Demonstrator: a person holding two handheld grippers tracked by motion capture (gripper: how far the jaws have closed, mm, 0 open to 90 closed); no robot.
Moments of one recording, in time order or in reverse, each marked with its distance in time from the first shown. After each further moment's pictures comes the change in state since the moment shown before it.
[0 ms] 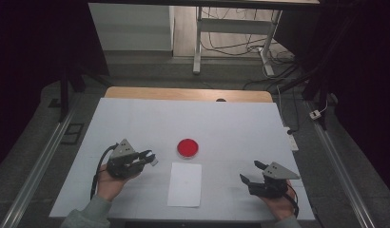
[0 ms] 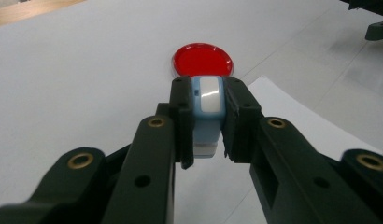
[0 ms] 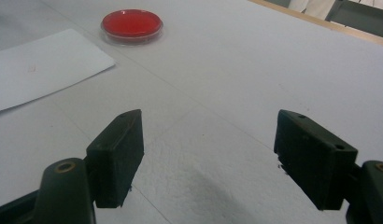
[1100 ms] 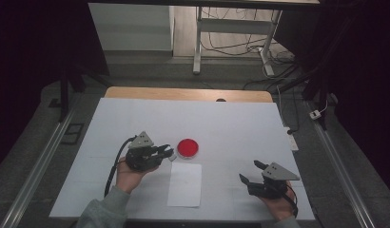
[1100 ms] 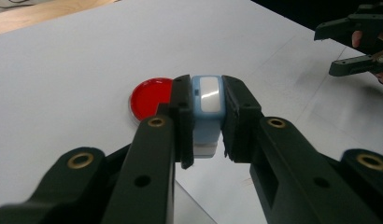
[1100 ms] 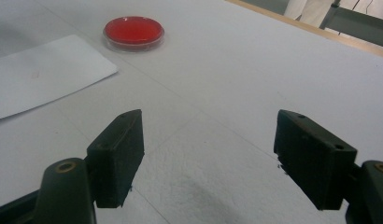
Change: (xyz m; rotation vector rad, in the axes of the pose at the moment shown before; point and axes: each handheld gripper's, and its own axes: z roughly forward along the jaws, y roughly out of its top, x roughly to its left) left arm -0.021 0.034 0.034 -0.016 -0.101 -0.019; right arm 0.006 0.005 -0.002 -0.015 -0.014 -0.017
